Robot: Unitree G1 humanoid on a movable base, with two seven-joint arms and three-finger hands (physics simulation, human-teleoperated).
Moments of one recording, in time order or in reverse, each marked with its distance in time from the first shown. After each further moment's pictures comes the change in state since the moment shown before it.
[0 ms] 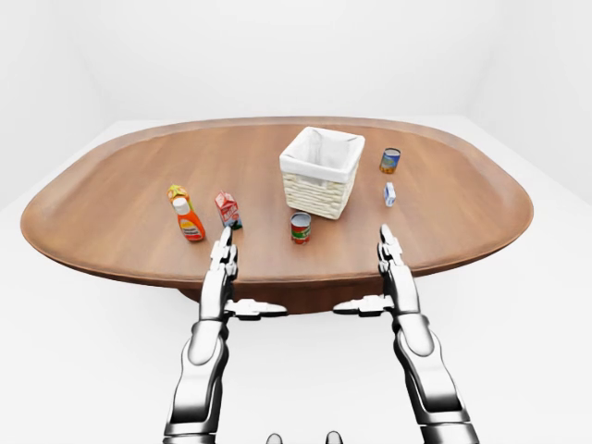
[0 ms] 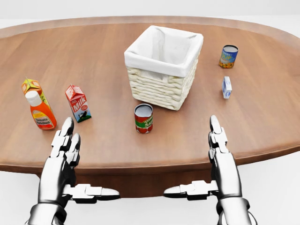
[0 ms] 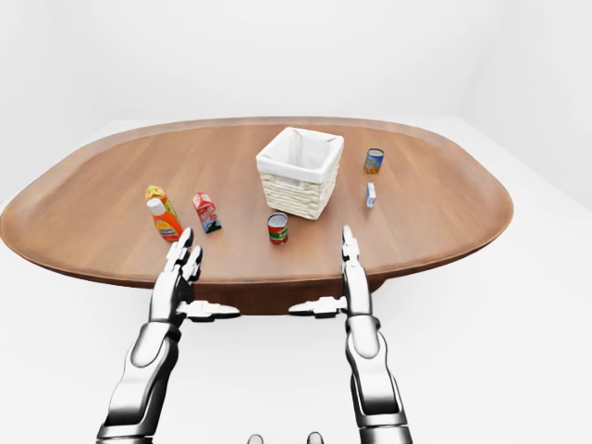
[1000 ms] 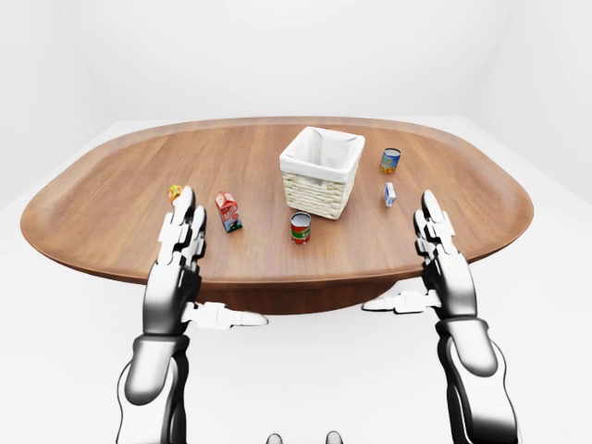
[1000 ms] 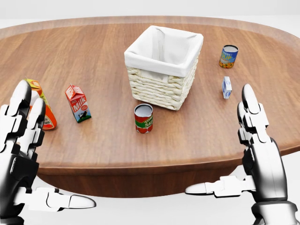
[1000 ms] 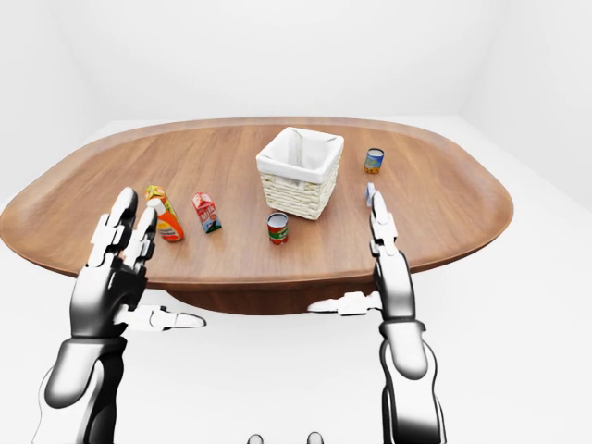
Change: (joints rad) left arm 0.127 0.010 0.107 -0.553 0.014 0.049 -0.178; right arm 0.097 -0.018 -0.112 -0.453 -0.056 0.056 0.155
